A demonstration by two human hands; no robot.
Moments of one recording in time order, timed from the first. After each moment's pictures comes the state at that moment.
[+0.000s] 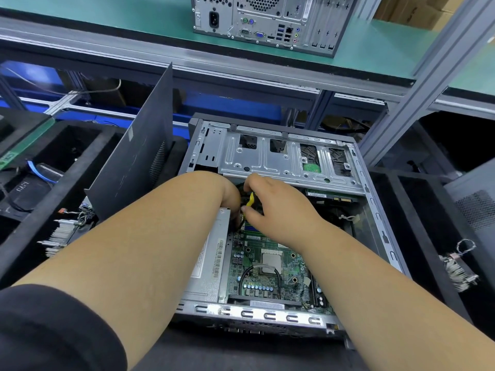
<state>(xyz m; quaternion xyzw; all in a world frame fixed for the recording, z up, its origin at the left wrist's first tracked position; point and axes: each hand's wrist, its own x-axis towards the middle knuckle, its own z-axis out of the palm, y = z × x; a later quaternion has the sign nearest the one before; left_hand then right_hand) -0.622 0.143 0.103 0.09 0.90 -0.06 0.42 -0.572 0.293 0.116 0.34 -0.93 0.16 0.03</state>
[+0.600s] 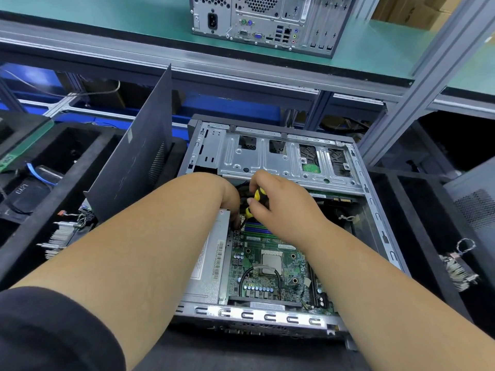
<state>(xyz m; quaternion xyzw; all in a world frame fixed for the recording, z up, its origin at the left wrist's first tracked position) -0.617 0.146 0.109 0.09 0.90 0.00 0.43 -0.571 0.297 0.122 0.32 -0.92 0.21 0.04</state>
